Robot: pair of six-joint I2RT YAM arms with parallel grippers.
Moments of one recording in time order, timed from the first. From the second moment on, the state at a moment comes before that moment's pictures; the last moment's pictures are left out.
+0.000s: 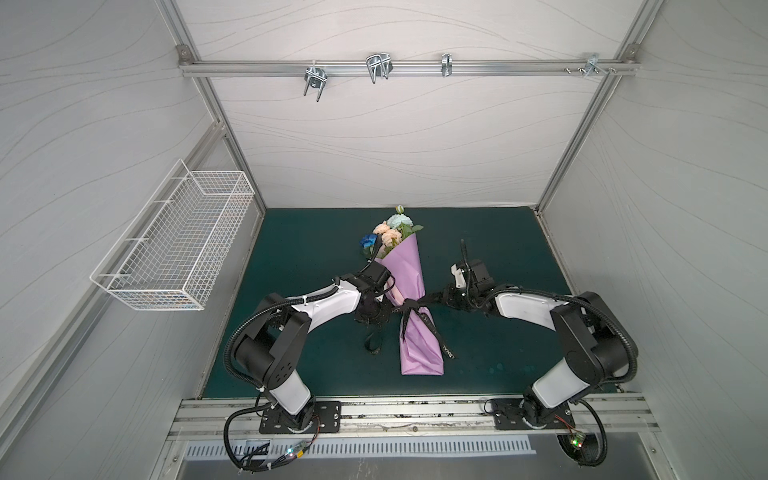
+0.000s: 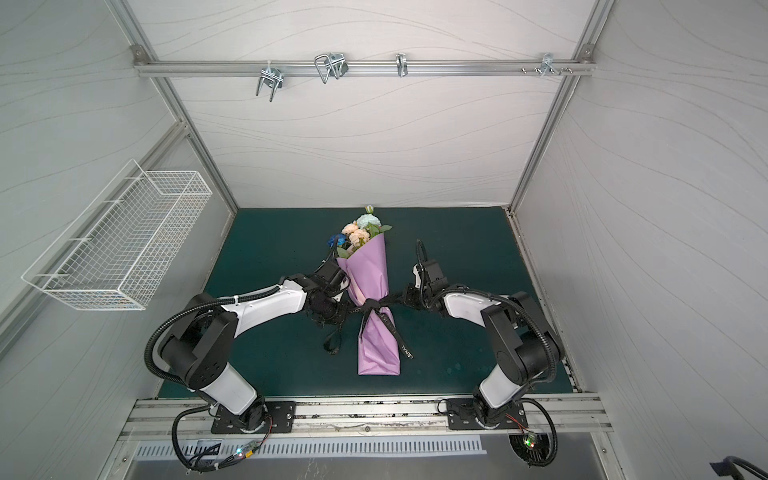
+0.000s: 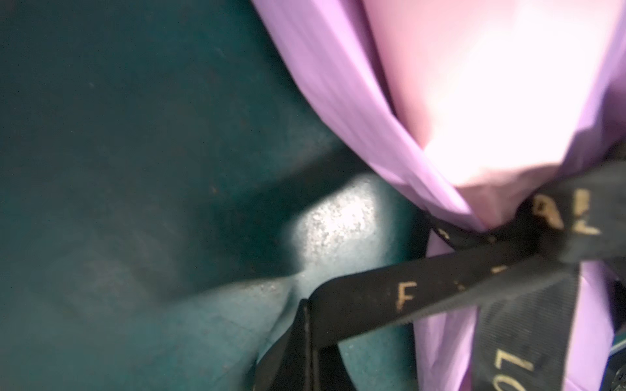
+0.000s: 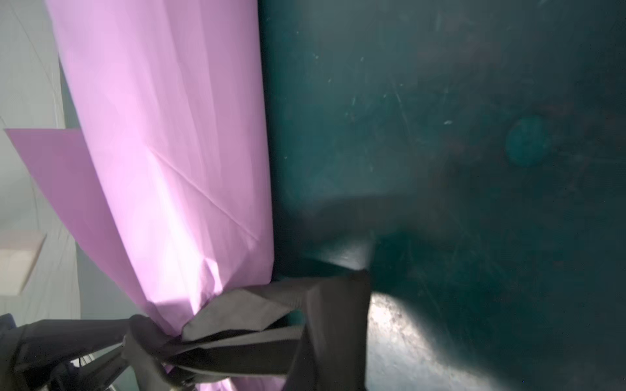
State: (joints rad) left arm -0.56 1.64 0.95 -0.63 0.15 -0.45; right arm 0.50 1.61 0.75 -0.05 -0.31 0.65
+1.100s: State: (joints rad) left arm -0.93 1.27 0.66 -0.49 -0.05 -0.50; right arm 0.54 1.63 0.80 -0.06 -0.36 0.66
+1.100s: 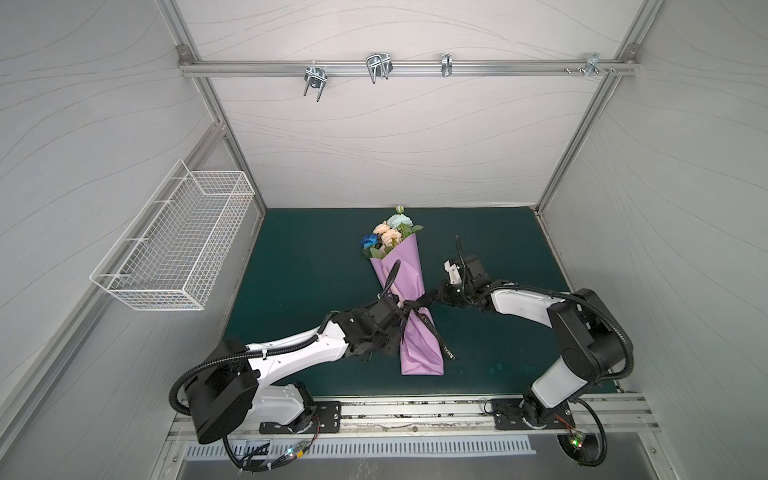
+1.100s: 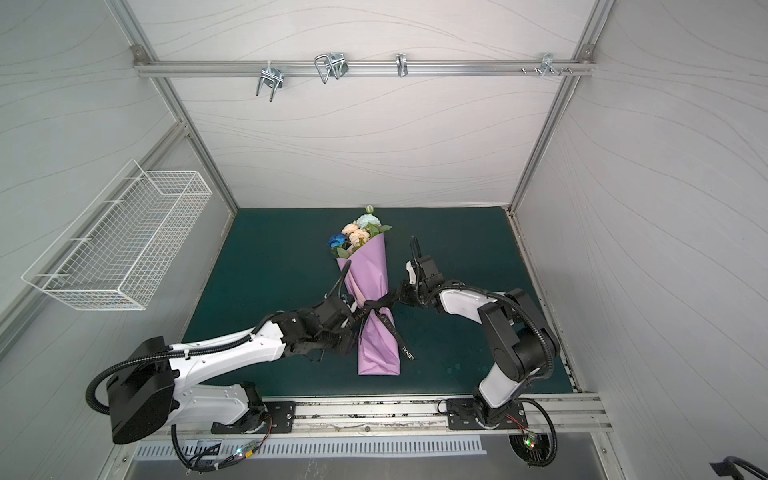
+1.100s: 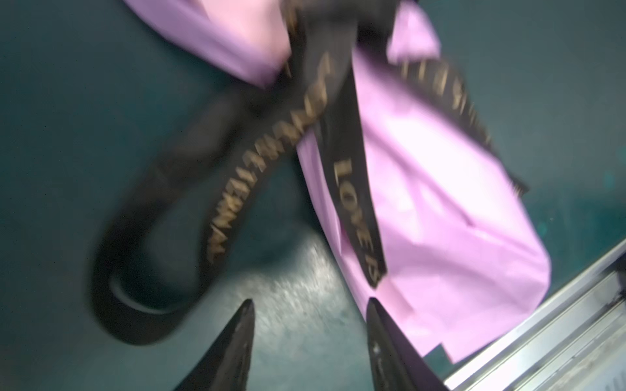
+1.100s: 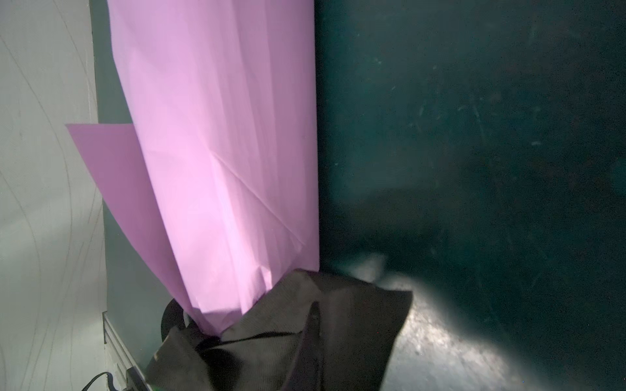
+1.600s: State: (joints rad) left arm -0.97 1.35 0.62 -0.28 -0.11 -0.45; right arm 0.54 1.63 0.80 -0.06 -0.36 0.66
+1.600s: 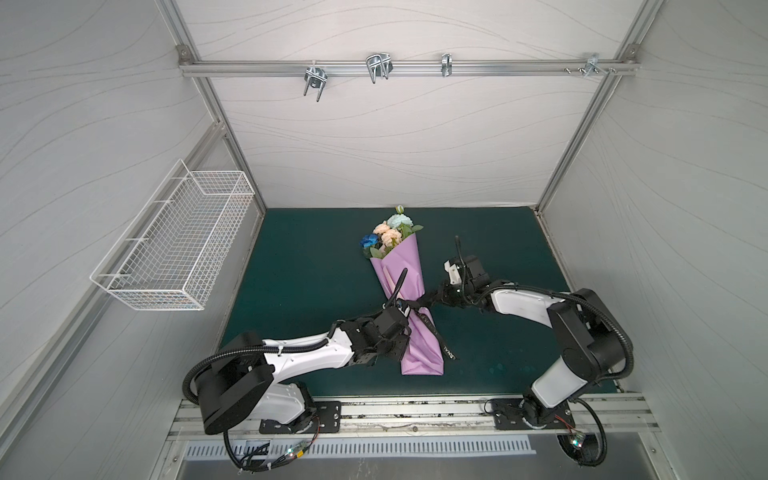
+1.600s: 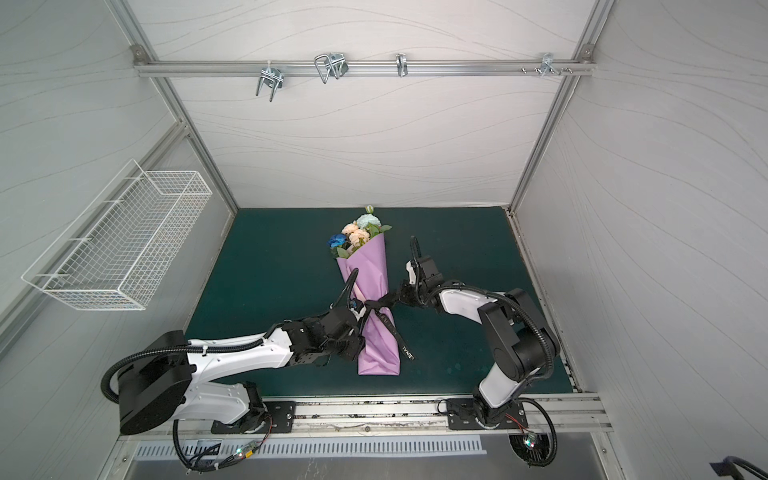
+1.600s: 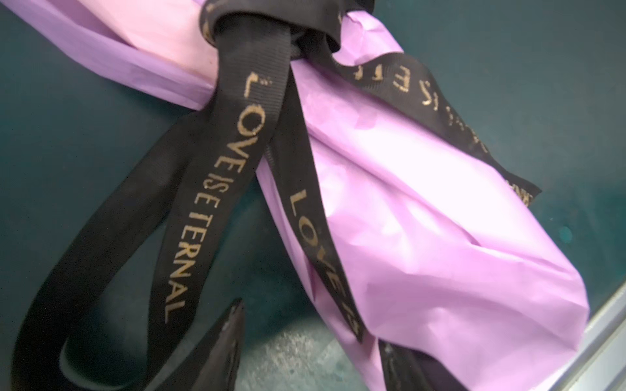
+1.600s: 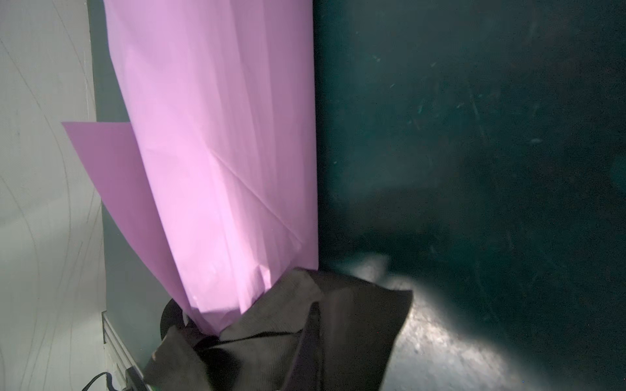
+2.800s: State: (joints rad) left arm -0.93 1.17 0.51 -0.52 -0.15 -0.74; right arm 0.50 1.63 0.81 -0.07 -0.36 0.65
